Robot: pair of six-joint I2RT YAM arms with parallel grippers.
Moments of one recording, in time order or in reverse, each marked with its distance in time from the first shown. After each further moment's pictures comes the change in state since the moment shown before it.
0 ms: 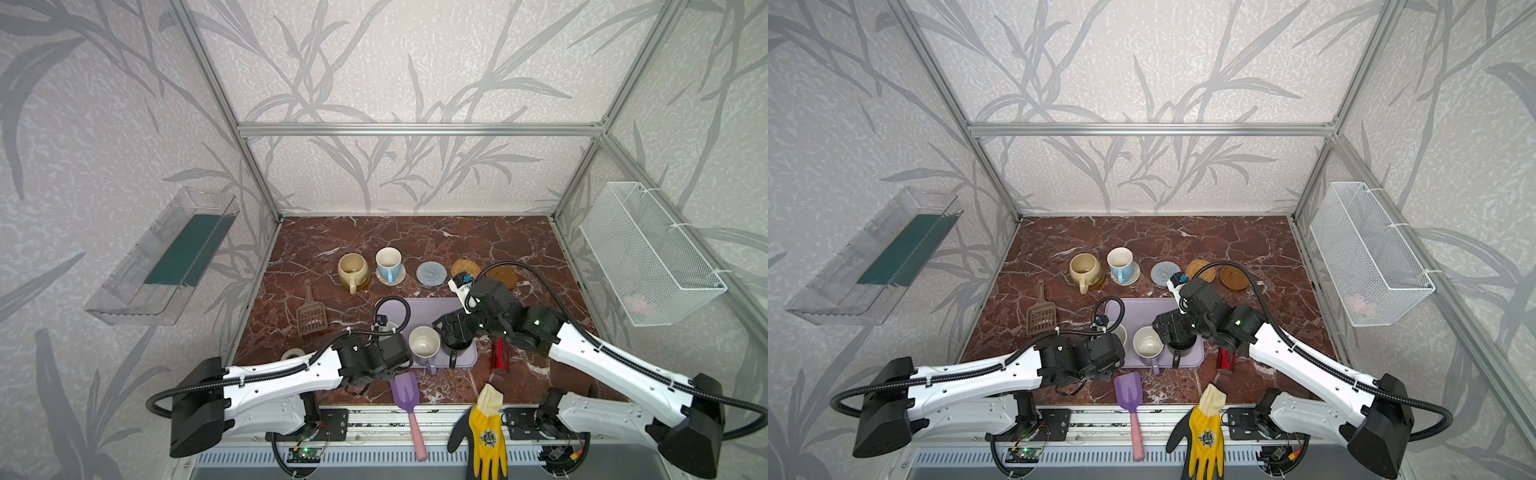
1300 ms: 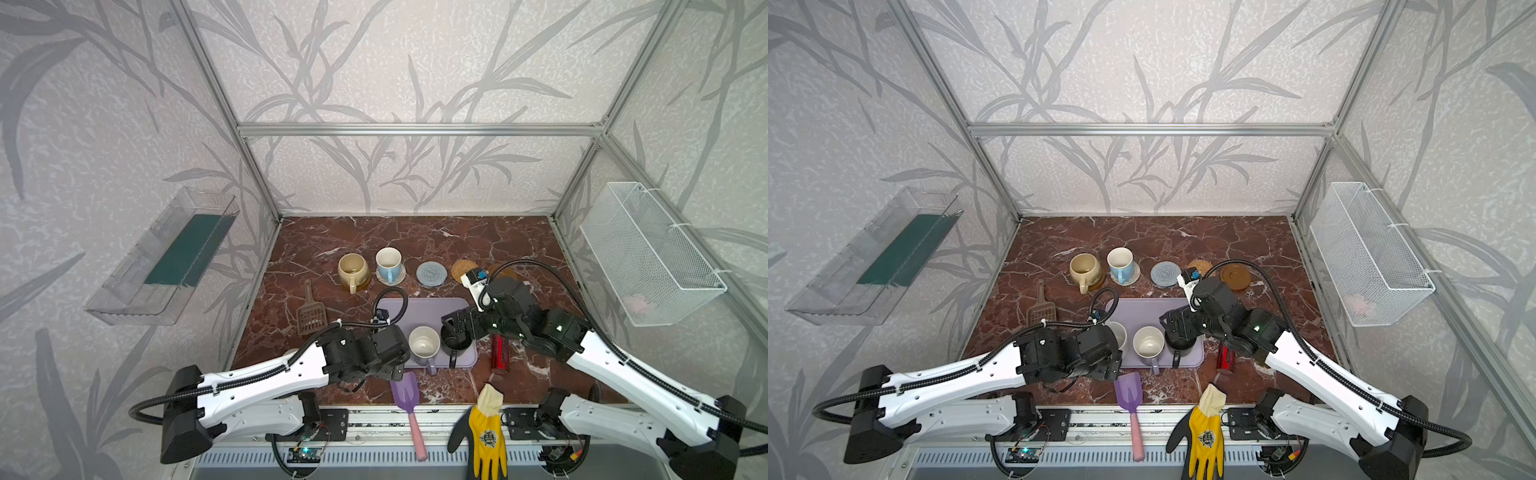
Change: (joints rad) left arm 0.001 -0.077 0.151 -0.188 0.055 0.049; right arm -0.032 -0.109 0.019 -0.054 0.026 -0.021
